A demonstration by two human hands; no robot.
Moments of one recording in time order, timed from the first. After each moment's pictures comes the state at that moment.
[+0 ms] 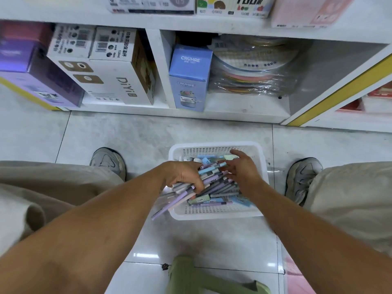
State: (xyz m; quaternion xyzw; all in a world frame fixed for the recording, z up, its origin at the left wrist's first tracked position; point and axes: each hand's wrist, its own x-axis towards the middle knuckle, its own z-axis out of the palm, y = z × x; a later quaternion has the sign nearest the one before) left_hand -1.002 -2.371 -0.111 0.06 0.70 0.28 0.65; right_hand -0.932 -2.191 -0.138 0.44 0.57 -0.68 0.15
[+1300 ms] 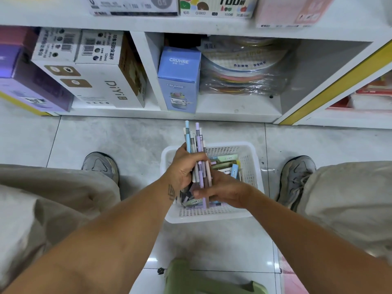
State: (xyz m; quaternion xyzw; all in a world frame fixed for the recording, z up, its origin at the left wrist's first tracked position) left_hand -0.991 -2.336 -0.121 -0.21 0.59 0.71 0.33; right_hand -0.908 -2.206 -0.131 0.16 0.55 -0.71 0.41
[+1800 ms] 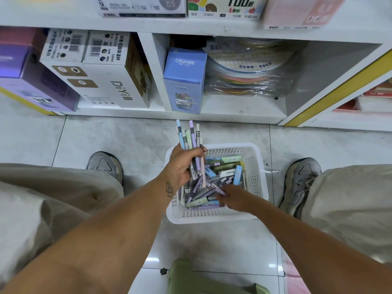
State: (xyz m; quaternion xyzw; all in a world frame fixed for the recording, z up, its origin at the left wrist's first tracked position) left_hand -1.001 -2.350 -0.127 -0.23 0.56 0.74 0.31; right_hand -0.885 -2.186 -0.157 0.10 0.81 -0.38 0.43
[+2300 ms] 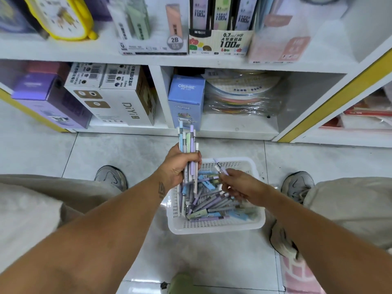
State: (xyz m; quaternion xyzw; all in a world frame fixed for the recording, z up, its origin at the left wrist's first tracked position) left_hand -1.021 -2.362 -0.072 -0.16 0.60 0.72 0.31; right_hand -0.927 -2.164 -0.087 0.21 0.68 -0.61 0.35
